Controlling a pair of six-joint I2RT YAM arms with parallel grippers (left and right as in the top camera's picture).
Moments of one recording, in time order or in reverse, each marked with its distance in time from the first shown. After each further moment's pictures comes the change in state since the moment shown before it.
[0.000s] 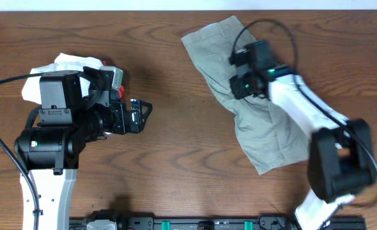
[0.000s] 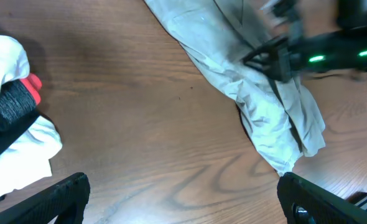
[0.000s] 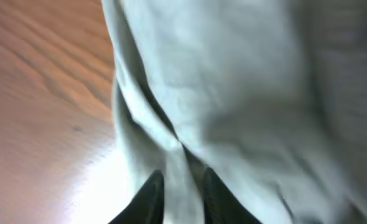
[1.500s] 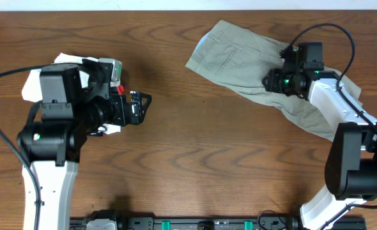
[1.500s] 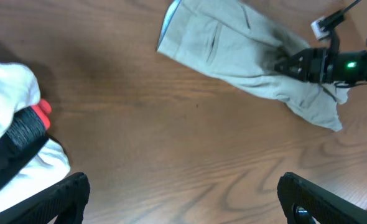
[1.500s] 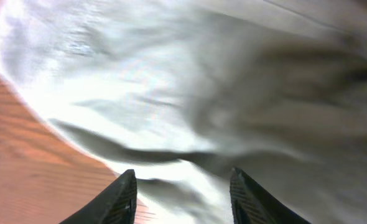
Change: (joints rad) left arm 0.000 0.048 0.000 0.082 -0.011 -0.001; right arm -0.270 0.002 -0.108 0.164 -0.158 0.201
